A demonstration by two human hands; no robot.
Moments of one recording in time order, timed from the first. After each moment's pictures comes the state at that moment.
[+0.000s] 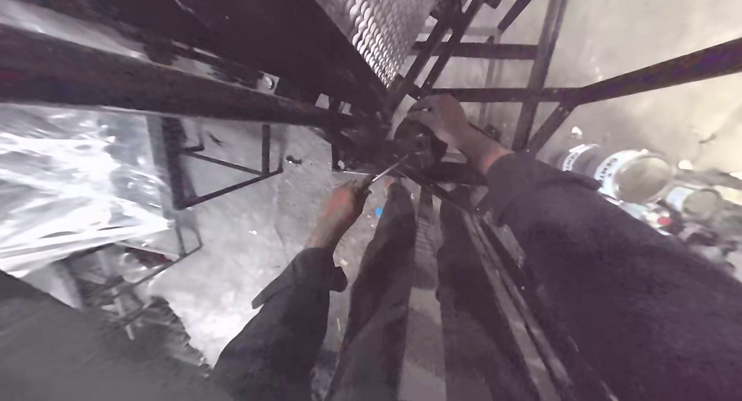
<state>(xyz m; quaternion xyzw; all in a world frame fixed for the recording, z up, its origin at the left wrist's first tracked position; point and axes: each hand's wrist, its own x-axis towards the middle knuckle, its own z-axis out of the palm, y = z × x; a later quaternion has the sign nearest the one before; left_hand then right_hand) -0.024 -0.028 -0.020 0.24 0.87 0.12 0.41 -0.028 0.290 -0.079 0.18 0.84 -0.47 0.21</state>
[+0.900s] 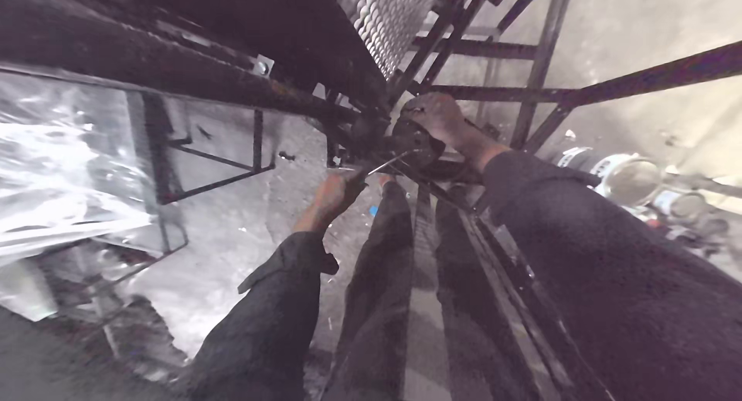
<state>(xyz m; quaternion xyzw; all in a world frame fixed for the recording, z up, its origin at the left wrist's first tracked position) -0.044 -0.034 -0.035 0.25 0.84 0.20 0.44 -0.031 0.280 -0.074 0.11 0.88 -0.41 0.20</state>
